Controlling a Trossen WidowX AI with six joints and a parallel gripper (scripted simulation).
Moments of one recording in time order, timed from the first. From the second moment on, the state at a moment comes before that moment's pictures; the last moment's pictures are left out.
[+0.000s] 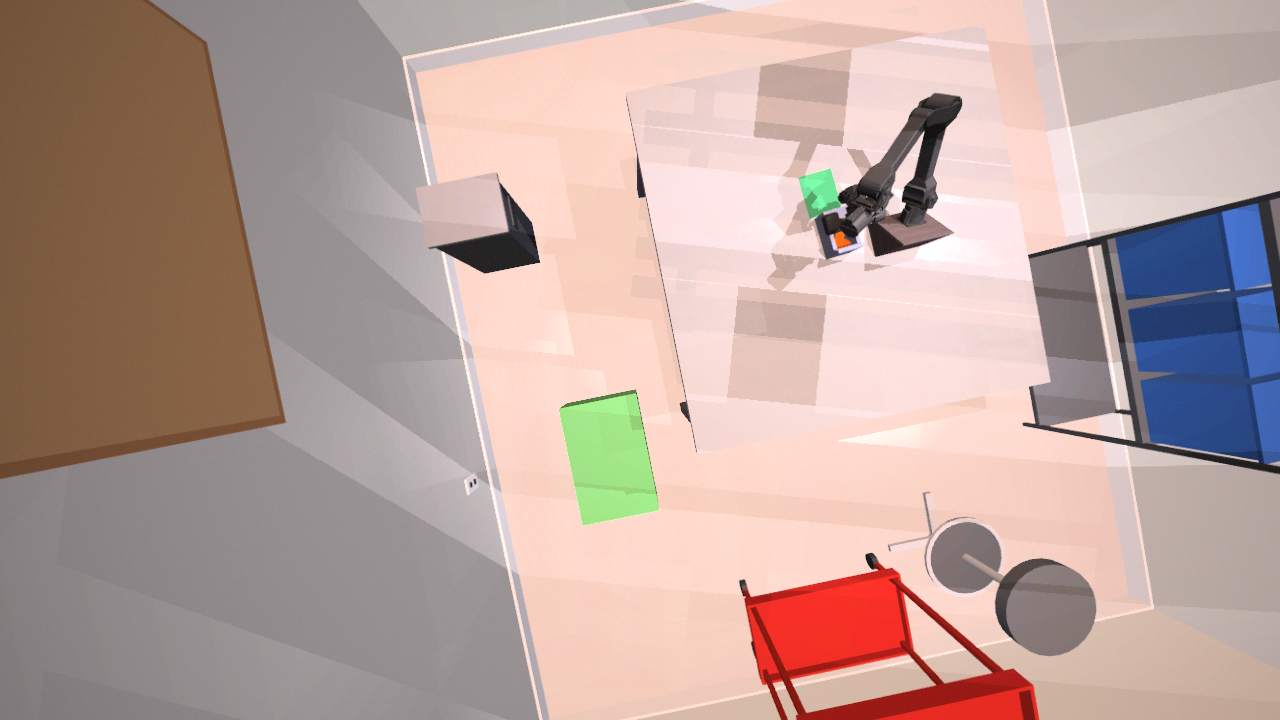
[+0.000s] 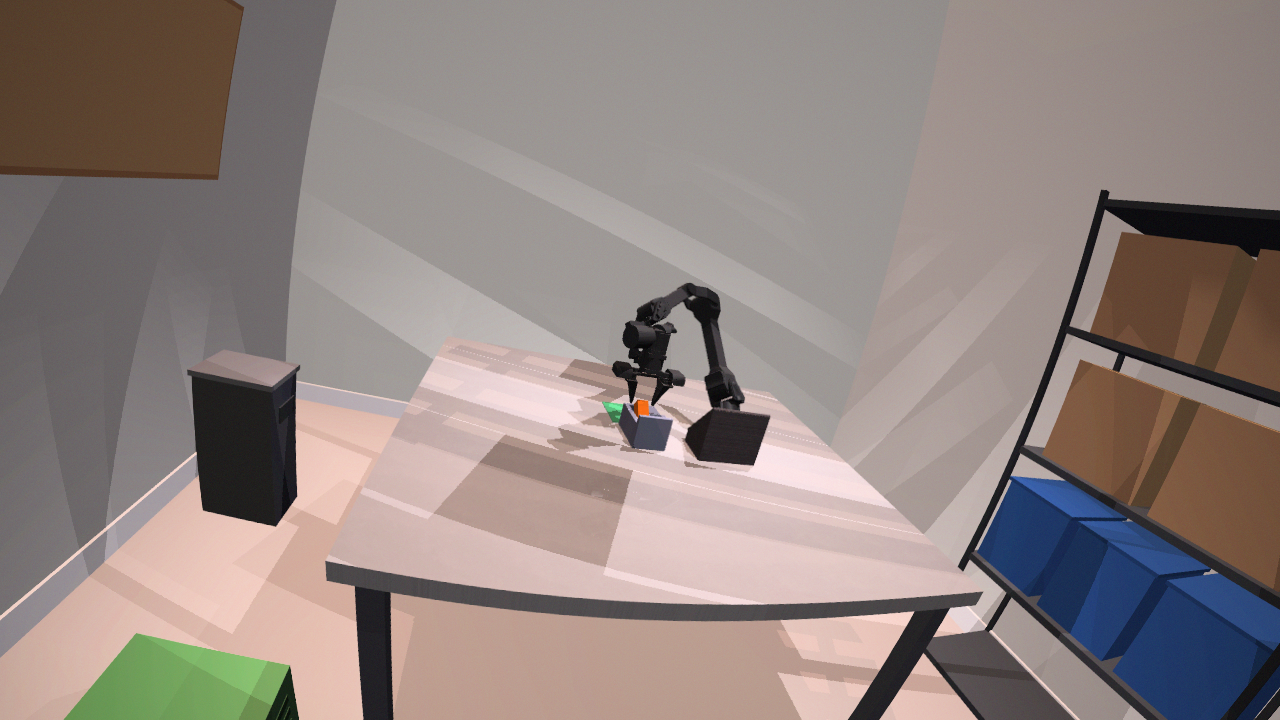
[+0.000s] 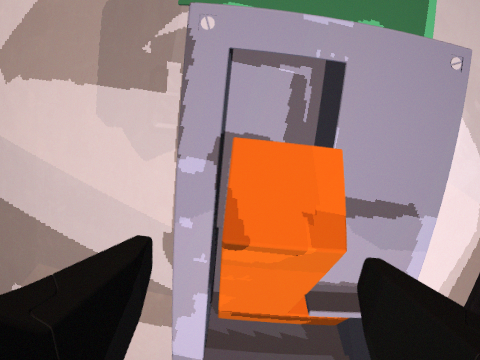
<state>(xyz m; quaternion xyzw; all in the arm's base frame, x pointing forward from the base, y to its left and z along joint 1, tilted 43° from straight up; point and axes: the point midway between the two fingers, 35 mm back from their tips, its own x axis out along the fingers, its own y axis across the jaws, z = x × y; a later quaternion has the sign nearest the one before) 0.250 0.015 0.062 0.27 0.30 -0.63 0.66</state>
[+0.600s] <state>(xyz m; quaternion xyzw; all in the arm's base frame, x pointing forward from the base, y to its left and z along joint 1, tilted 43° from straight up) 0.250 0.000 0.047 0.27 0.30 -0.63 0.66</state>
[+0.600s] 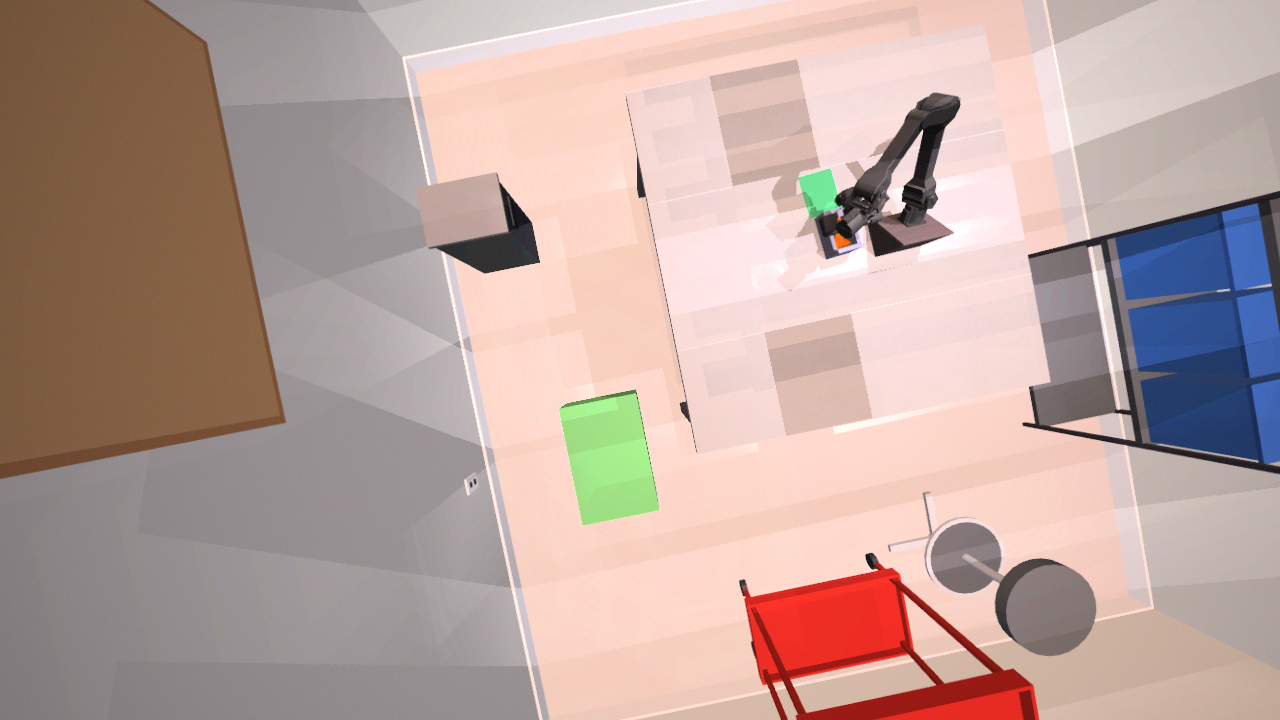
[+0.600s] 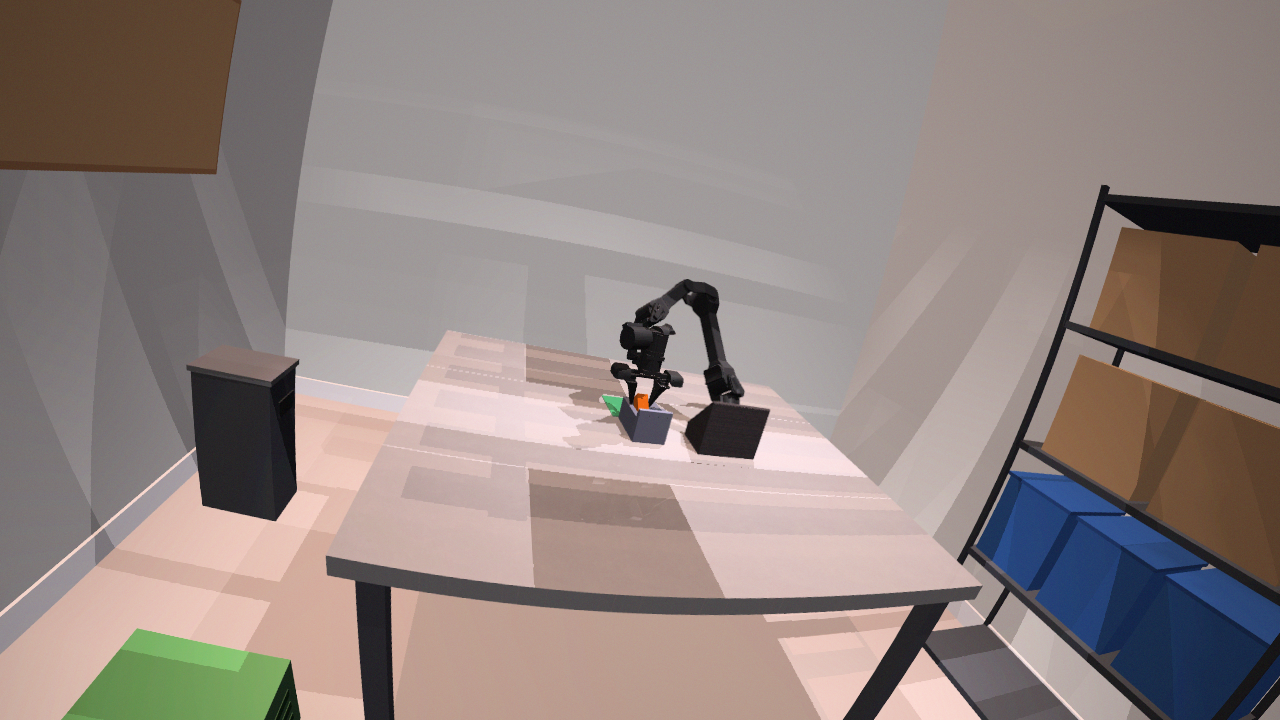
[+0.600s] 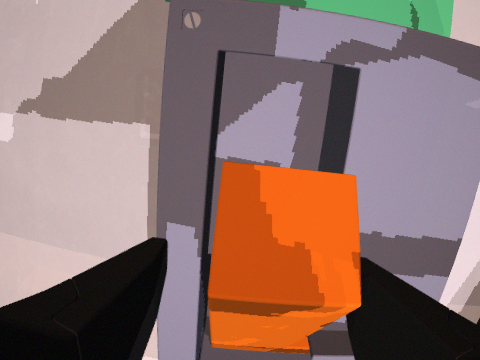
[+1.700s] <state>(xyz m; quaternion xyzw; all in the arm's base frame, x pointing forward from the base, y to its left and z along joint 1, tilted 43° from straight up) 0.247 0.007 0.055 0.27 0.30 -0.63 0.66</state>
